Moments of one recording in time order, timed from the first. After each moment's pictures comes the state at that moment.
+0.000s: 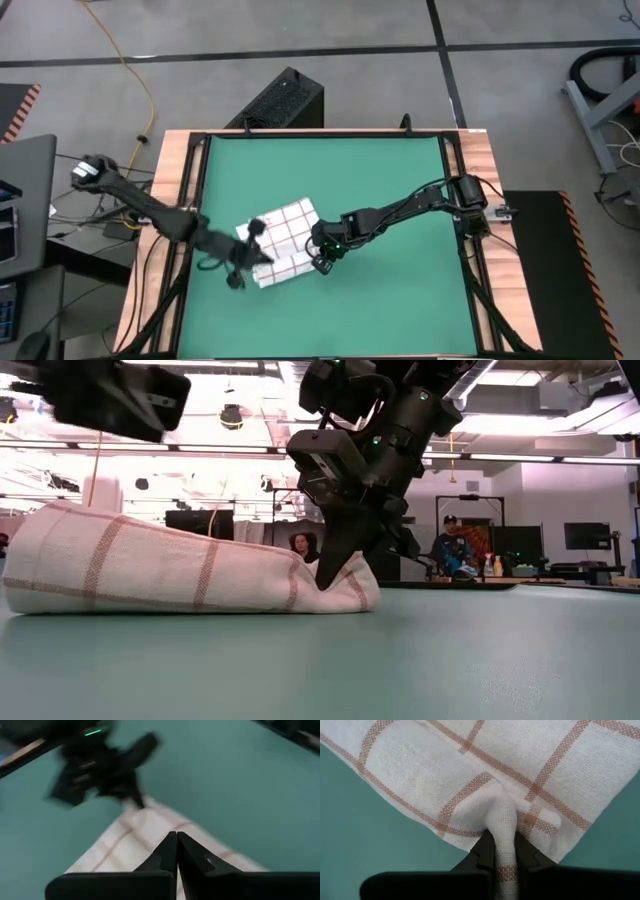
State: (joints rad) left arm -0.44 1.04 0.57 -0.06 -0.23 0.23; right arm 0.15 1.97 1.31 -0.36 -0.08 0.80
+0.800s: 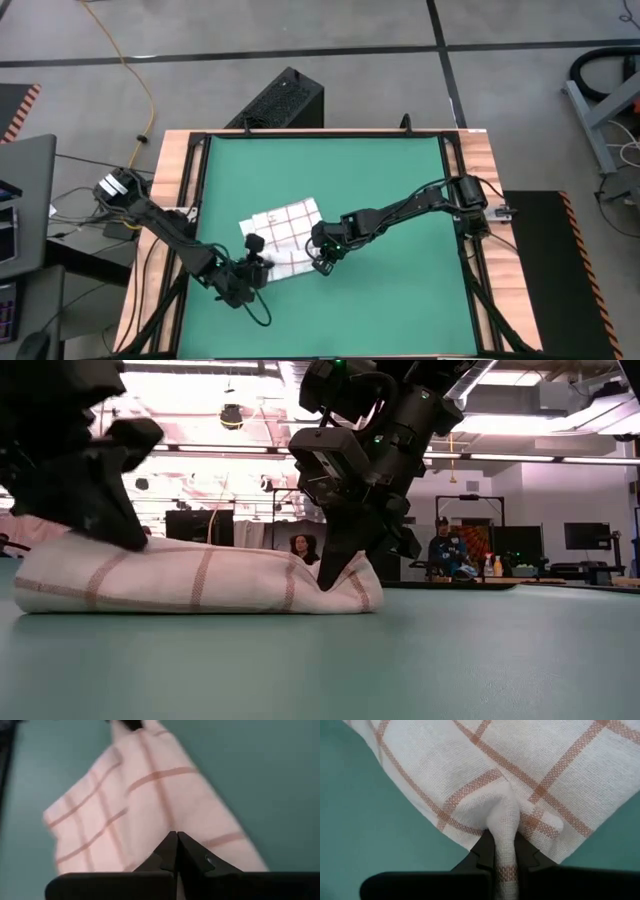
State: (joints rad) left arm -0.68 1.49 0.67 -0.16 -0.67 -0.09; right arm 0.15 1.97 1.31 -0.37 -0.10 0.79
